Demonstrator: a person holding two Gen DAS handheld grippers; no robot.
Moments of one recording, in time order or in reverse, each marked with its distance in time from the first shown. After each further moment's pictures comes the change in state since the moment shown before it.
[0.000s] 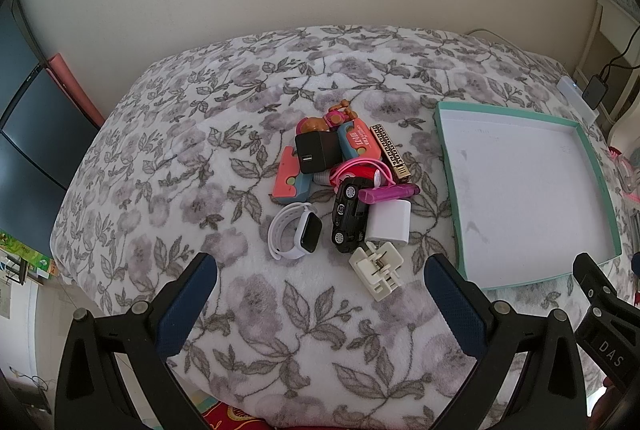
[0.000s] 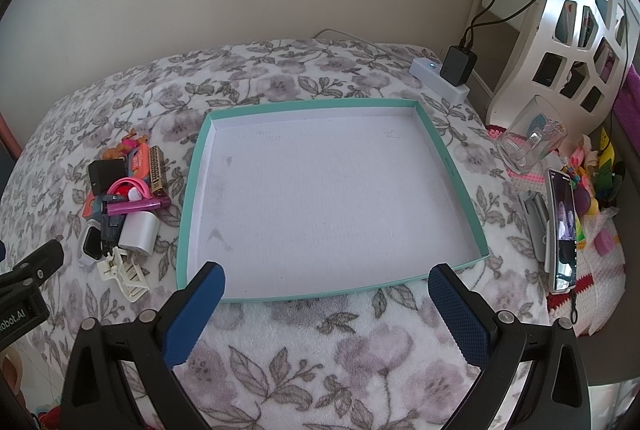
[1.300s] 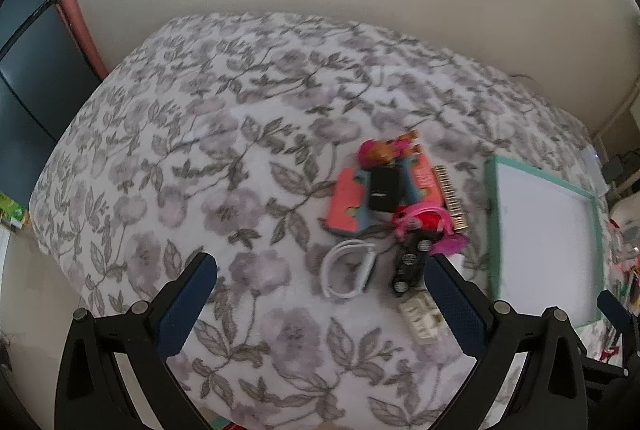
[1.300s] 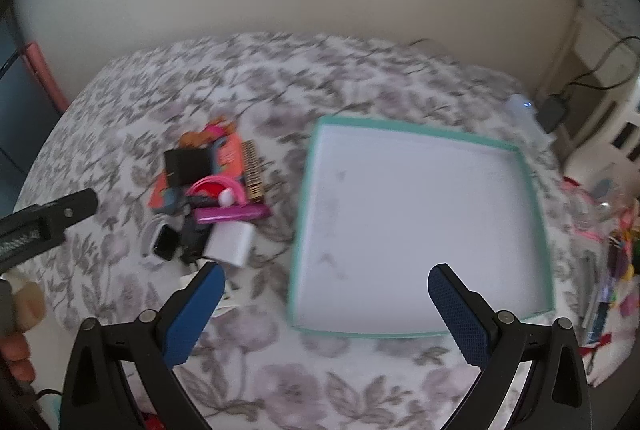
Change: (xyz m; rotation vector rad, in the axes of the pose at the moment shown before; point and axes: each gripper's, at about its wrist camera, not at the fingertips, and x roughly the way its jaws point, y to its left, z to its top) left arm 0.041 0.097 0.035 -0.193 0.072 -0.072; right arm 0.008 0.099 0.031 -0.182 0.068 0.162
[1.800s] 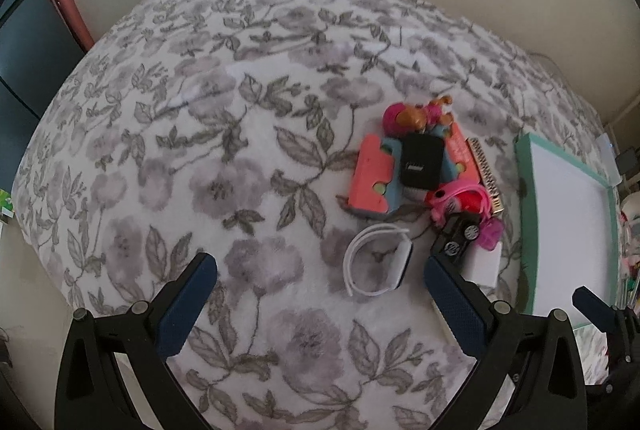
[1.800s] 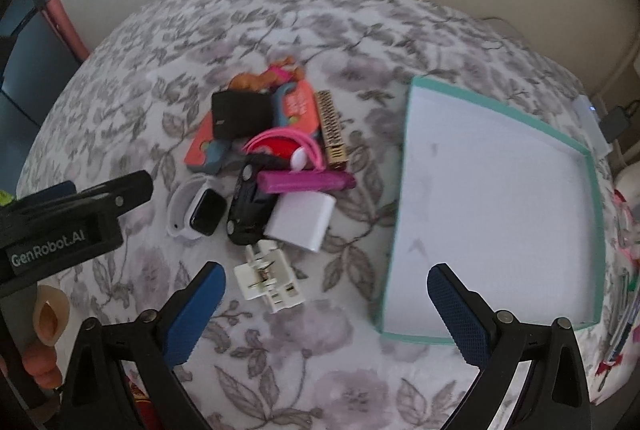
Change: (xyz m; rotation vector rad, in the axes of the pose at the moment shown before) left arm 0.050 0.017 -0.004 0.000 0.105 -0.030; right arm 0.049 0.061 -0.002 -0.113 0.142 0.067
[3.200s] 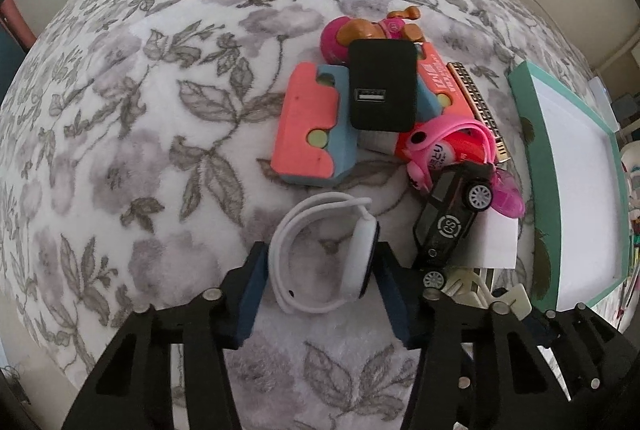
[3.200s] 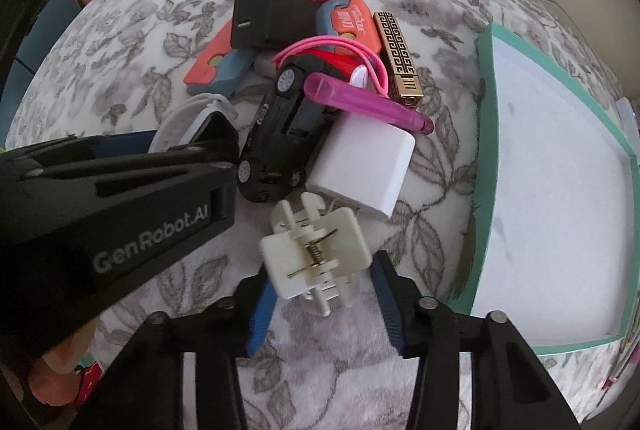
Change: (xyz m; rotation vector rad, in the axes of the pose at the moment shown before) left arm 0.090 -0.050 -0.005 0.125 0.114 -0.089; right arm 0.076 0.033 -0.013 -0.095 0.123 0.018
